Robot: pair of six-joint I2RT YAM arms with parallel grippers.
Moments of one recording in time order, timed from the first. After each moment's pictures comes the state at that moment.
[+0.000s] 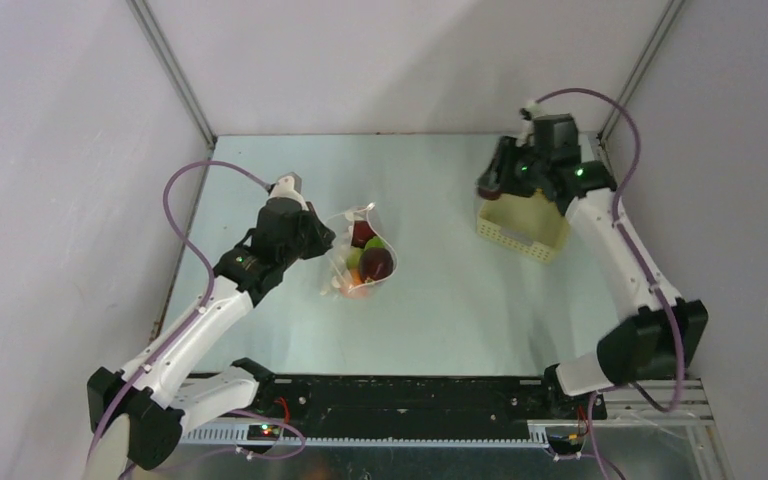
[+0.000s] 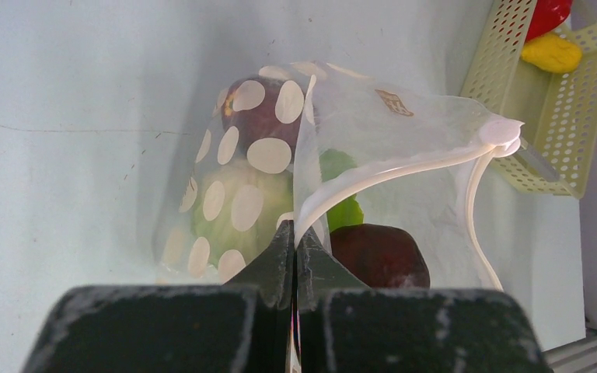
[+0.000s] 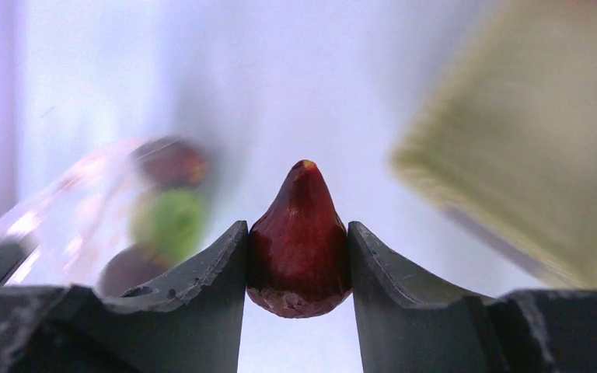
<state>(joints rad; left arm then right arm) -0.48 1.03 0.88 -0.41 -0.13 -0.64 0.16 1.50 1.51 -0.74 -0.14 0.38</state>
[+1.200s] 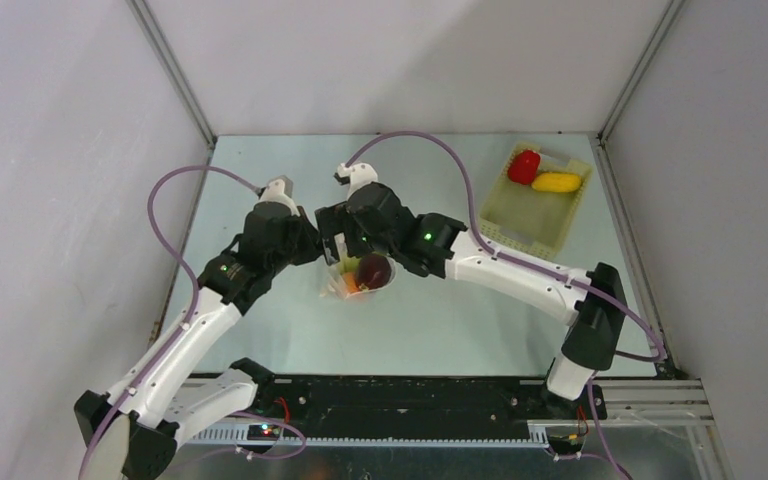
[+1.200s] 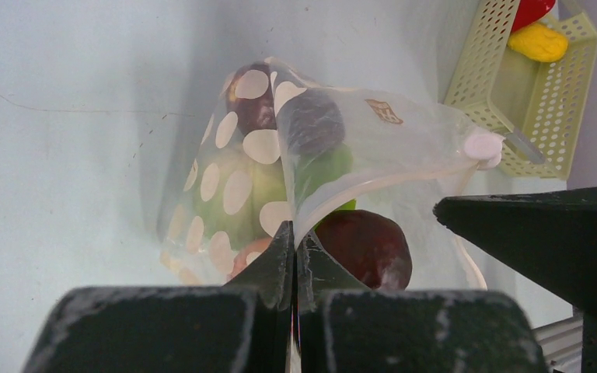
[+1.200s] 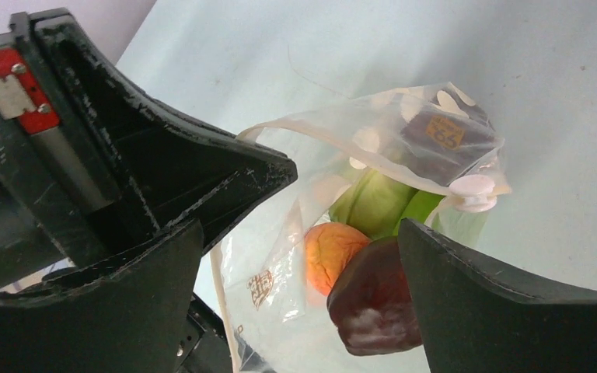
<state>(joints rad) -0.48 0.94 0.90 -0.52 -0.11 -0.65 1.08 1.71 1.63 -0.45 0.23 0.47</state>
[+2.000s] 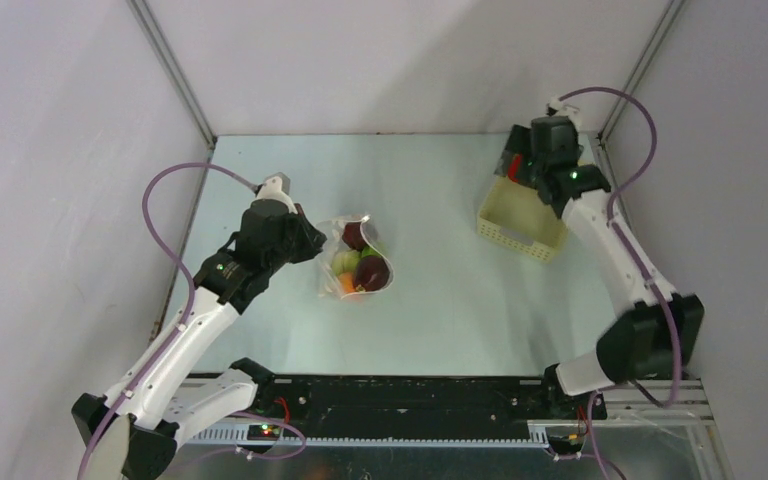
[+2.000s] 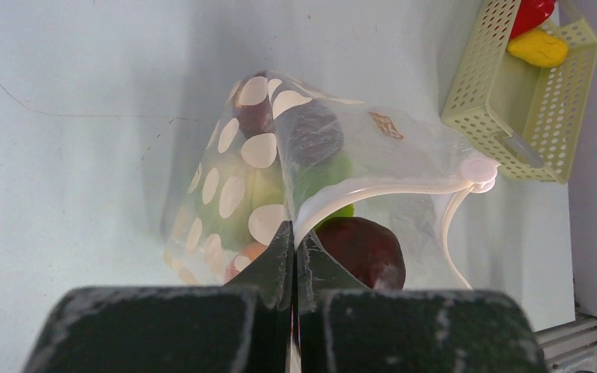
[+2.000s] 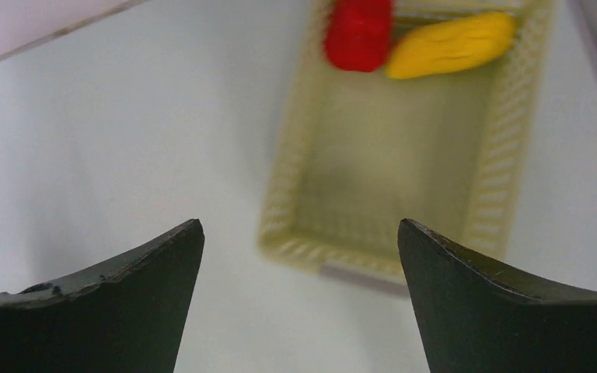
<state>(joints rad) -0.48 0.94 0.95 -0.56 -0.13 -0.64 0.30 1.41 1.41 -0.57 0.32 0.43</state>
